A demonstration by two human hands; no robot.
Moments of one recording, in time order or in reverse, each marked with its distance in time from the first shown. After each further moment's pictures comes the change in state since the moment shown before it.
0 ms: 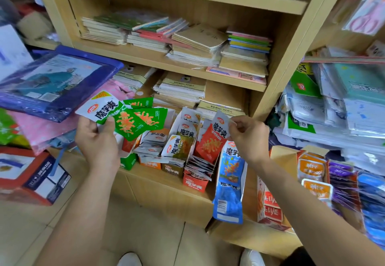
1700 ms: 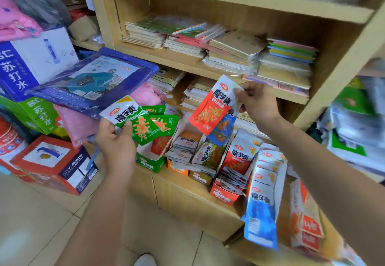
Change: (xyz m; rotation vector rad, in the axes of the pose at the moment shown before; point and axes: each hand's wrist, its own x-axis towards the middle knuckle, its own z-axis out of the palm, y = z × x) left_hand 0.028 0.000 -0.036 0.157 0.068 0.088; right_hand 0.104 -0.069 0.067 0.258 -0.221 0.119
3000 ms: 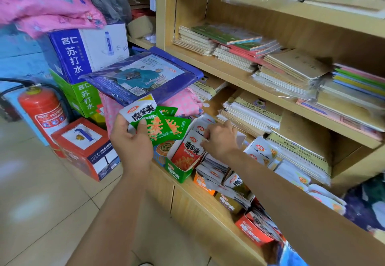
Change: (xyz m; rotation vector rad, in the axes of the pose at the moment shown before) left_hand 0.017 0.009 -0.020 0.069 0.232 0.055; right_hand -0.012 0.030 0.180 -0.829 -0.474 -0.286
